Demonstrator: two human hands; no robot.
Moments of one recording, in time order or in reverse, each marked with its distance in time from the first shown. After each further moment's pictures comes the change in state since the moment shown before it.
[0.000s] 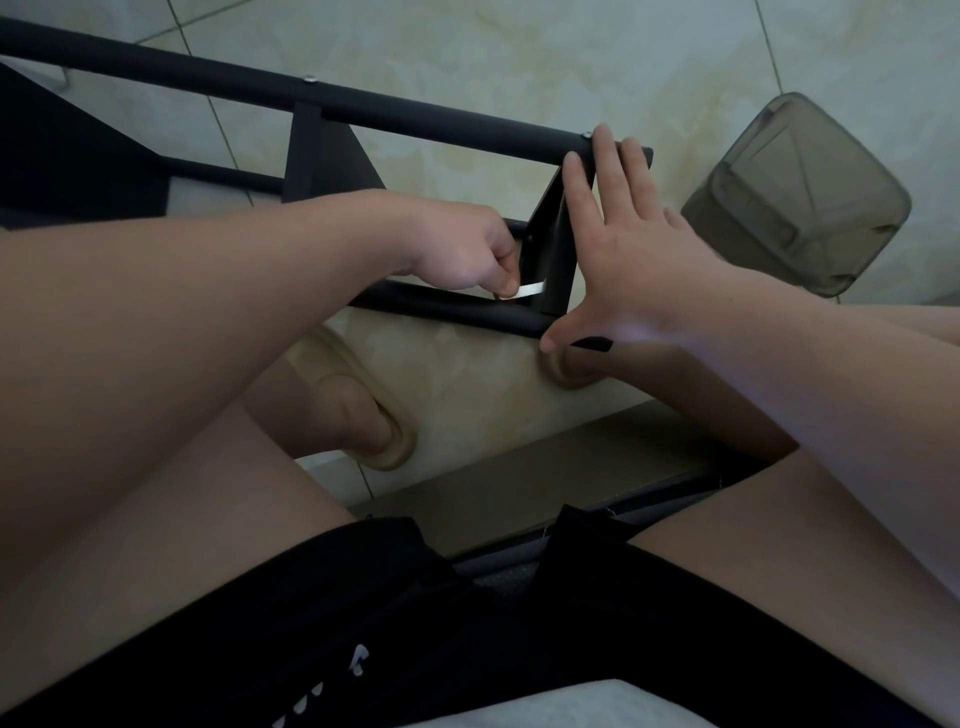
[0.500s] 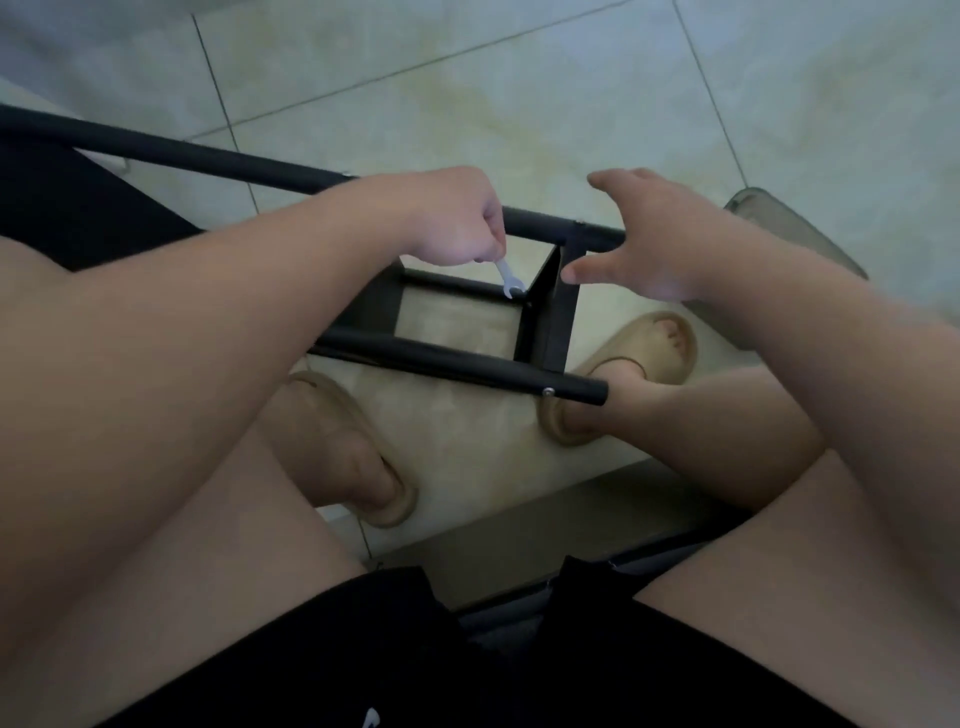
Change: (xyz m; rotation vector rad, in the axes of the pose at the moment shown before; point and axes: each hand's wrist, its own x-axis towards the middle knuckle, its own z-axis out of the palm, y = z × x) left_hand -0.024 0.014 -0.063 0.132 0.344 -0.059; right_hand 0.025 0.033 -0.055 0.277 0.174 0.036
